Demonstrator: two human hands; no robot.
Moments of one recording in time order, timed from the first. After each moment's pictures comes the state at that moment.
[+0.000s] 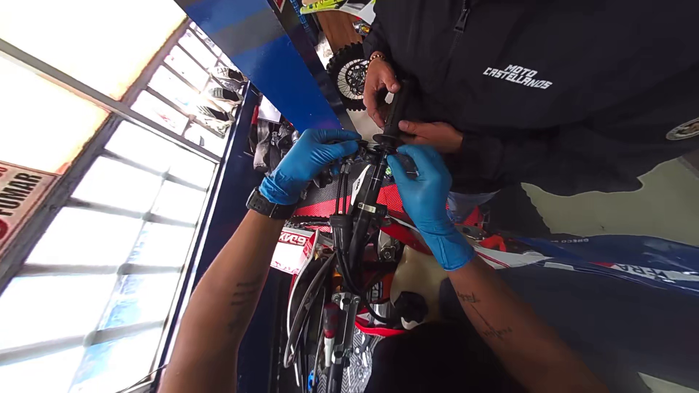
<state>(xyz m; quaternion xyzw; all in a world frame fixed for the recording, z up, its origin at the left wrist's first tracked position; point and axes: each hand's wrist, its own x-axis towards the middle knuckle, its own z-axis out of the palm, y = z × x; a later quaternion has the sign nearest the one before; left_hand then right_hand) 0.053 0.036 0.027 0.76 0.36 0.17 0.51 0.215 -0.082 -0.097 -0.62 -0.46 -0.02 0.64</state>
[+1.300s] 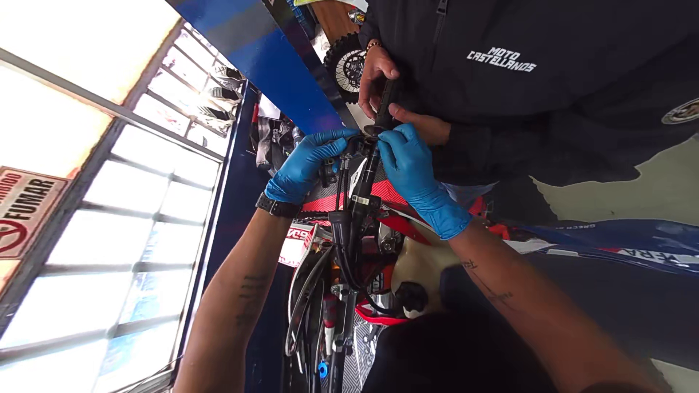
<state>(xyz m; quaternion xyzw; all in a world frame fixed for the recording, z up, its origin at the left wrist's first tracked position) 0.044 0.039 -0.010 0.71 0.32 0.18 0.60 0.226 -0.058 -0.102 -0.56 -0.56 -0.11 0.60</state>
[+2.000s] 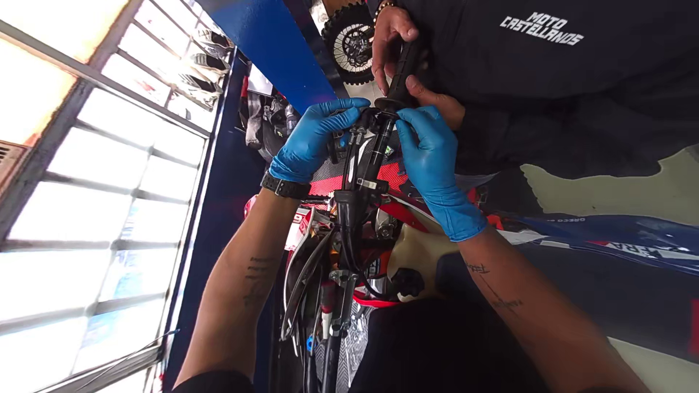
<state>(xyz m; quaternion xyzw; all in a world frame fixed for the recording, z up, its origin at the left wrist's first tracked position) 0.058 0.037 -0.013 0.66 0.32 0.24 0.64 0.225 -0.077 -0.094 -0.60 -0.53 -0.01 0.60</state>
